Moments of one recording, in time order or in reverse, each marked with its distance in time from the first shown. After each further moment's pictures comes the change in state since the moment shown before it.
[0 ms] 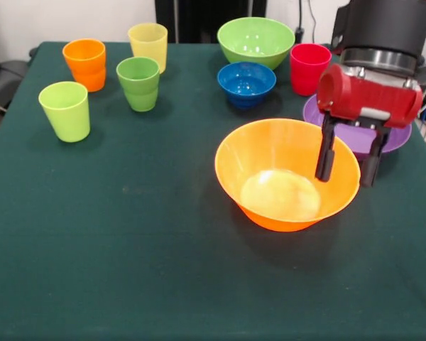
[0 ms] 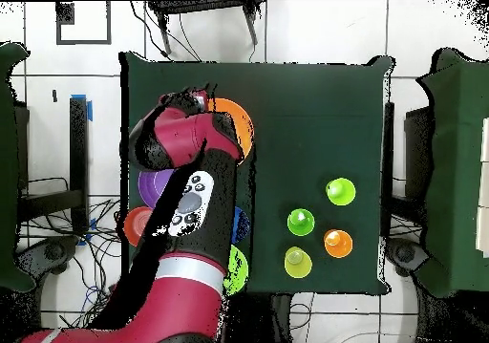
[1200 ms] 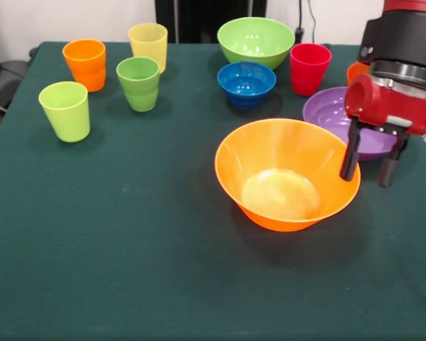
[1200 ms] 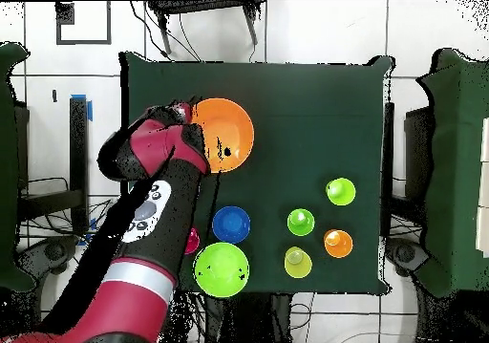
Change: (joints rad) arm 0.158 0.110 -0.161 -0.014 0.148 0.000 0.006
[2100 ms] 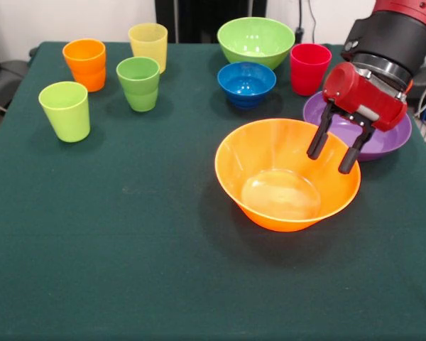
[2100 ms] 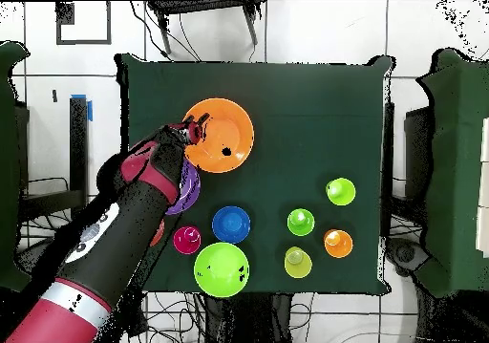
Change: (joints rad) arm 0.178 0.186 -0.303 -0.001 0.088 0.000 0.141
